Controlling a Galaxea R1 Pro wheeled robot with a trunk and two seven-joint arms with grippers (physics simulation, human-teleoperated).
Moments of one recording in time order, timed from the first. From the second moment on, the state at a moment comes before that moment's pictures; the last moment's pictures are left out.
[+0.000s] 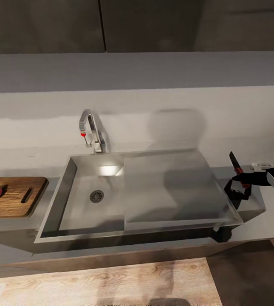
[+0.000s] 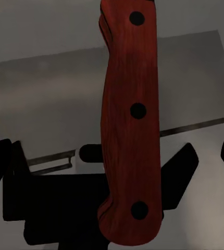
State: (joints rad) left arm -0.25 0.10 -0.18 0.08 0.10 -0.09 0.01; right arm -1.40 -0.52 0.02 -0.04 0.13 0.39 0.37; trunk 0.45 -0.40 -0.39
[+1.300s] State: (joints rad) left arm -0.25 0.10 -0.18 0.08 0.10 -0.09 0.01; right arm -1.40 -0.52 0.00 -0.02 0.12 0.36 0.38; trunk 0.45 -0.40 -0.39
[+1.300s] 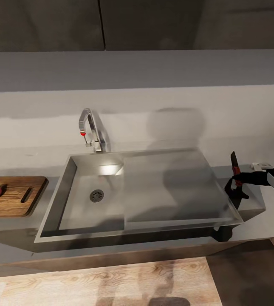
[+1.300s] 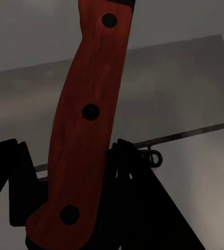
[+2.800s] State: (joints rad) left arm -0.25 0.10 -0.18 0.08 0.10 -0.09 0.01; right arm -1.40 -0.52 0.02 -0.02 0.13 0.36 0.37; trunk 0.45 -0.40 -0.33
